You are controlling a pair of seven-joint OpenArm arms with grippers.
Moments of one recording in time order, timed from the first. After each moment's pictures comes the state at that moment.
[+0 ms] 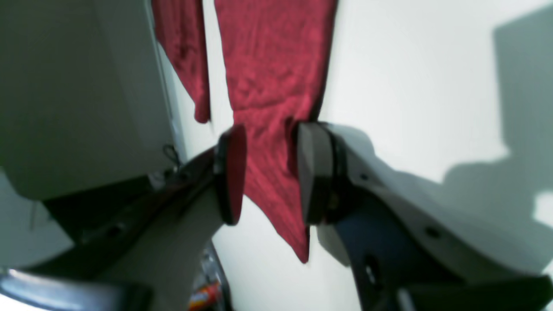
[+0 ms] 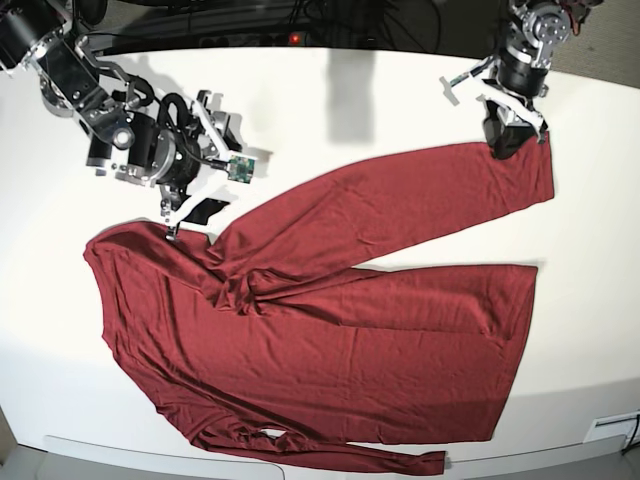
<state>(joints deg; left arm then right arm) 21.8 -31.3 30.7 80.7 48.5 6.1 16.1 0.4 41.8 -32.1 104.3 0.6 36.9 -40.7</state>
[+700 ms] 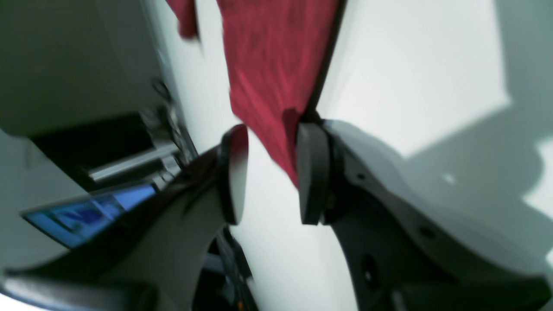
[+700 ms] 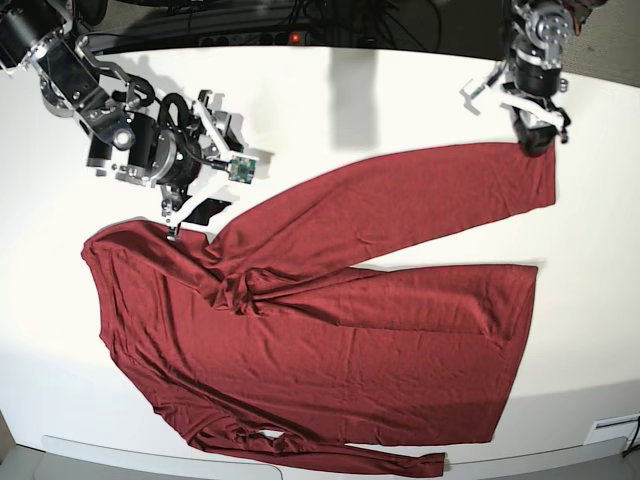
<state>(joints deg) 22.8 -33.7 30.8 86.4 45.6 4.3 34.8 0.4 41.8 -32.1 104.3 0.8 36.9 -40.7</state>
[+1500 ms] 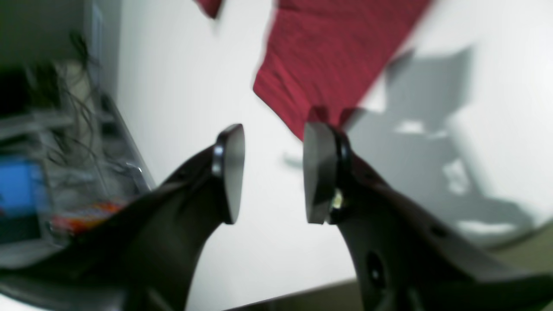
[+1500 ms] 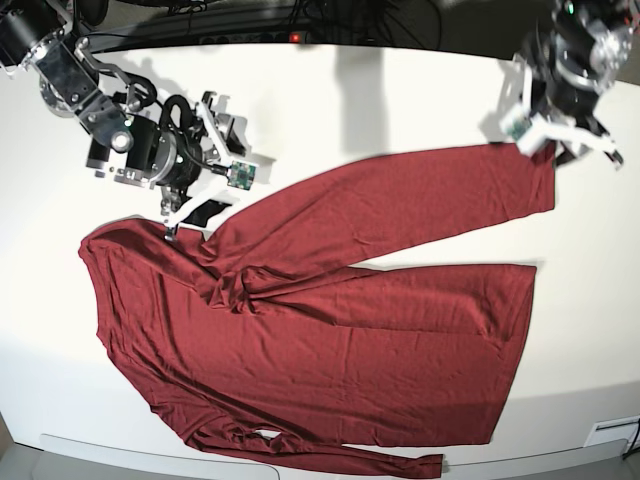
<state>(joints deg) 27.4 -42.4 19.8 119.7 11.0 3.3 42.7 0.6 41.8 -32.1 104.2 6.1 34.7 -43.5</state>
